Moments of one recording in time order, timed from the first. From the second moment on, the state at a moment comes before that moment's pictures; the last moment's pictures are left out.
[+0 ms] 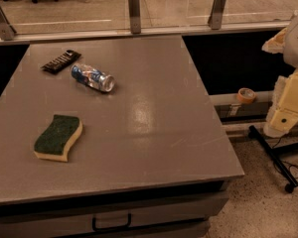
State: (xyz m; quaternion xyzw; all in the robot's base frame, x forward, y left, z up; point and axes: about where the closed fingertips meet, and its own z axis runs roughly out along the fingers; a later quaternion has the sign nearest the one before) arm 0.438 -0.217 0.977 -0.60 0.78 -0.03 0.16
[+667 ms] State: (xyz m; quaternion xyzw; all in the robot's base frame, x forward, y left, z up) arm 0.451 -0.200 0.974 -0.60 0.79 -0.03 0.17
